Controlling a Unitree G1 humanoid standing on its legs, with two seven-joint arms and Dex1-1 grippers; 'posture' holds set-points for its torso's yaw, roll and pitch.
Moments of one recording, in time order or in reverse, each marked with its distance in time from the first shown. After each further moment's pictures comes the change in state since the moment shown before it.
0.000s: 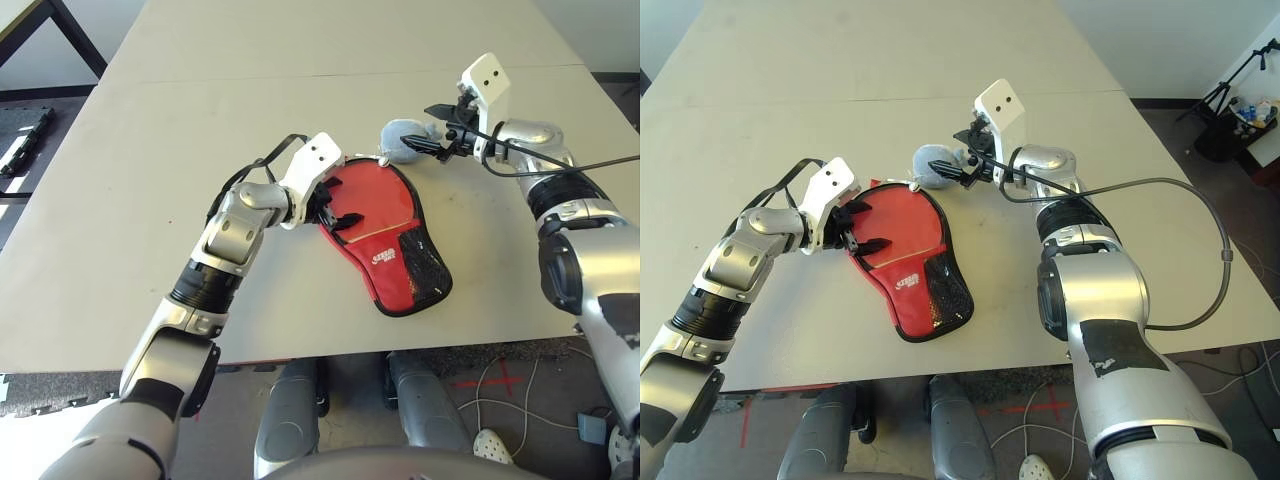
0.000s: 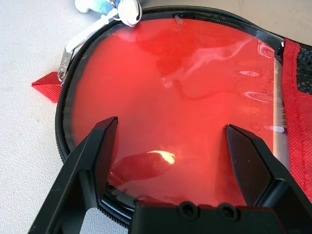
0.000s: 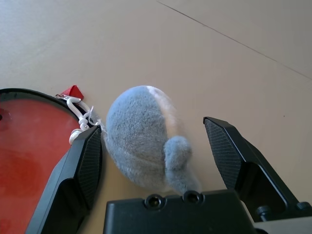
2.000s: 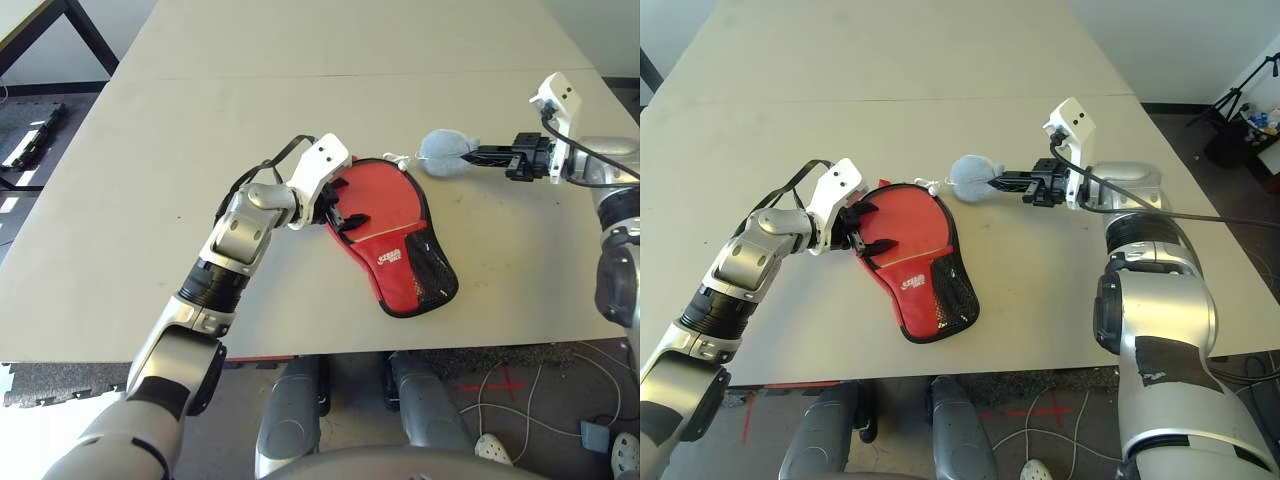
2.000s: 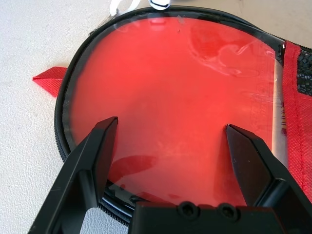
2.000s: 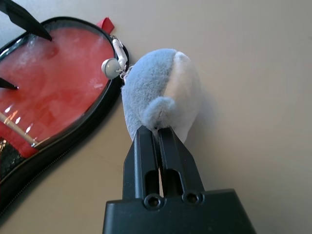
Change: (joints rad) left arm -0.021 -0.041 -0.021 0.045 -0.003 -0.012 0.018; right arm 0.132 -0.275 -0.026 -0.108 -0.004 0.140 0.442
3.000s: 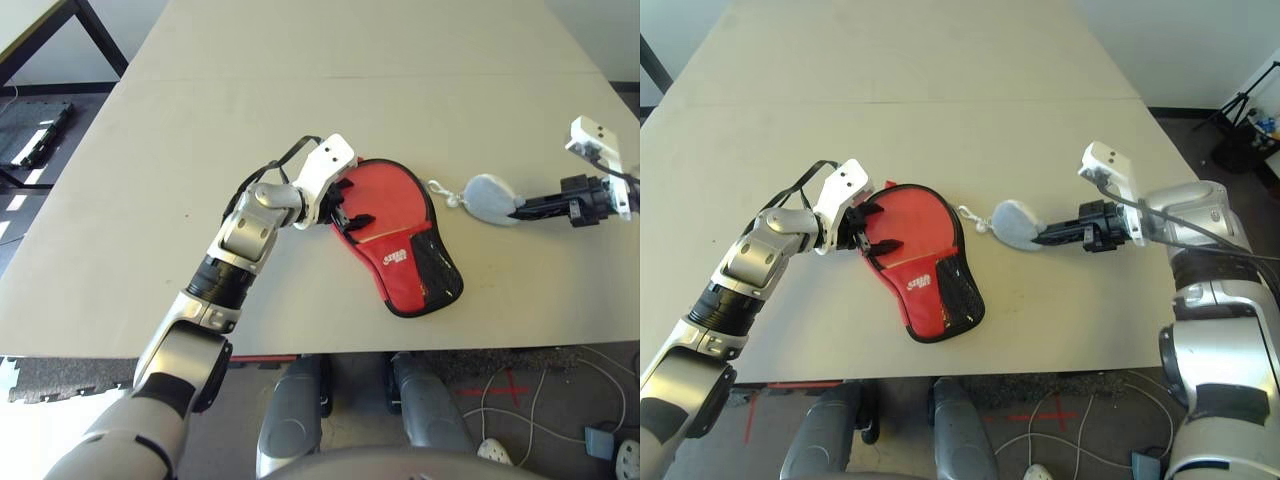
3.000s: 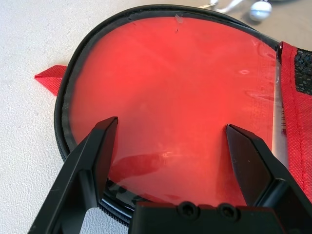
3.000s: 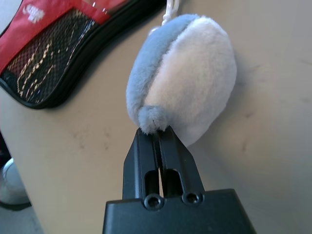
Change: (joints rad) left arm -0.015 -0.014 -0.008 0.040 -0.002 -0.017 0.004; right arm 0.248 -0.341 0.415 -0.410 0.318 0.262 0.235
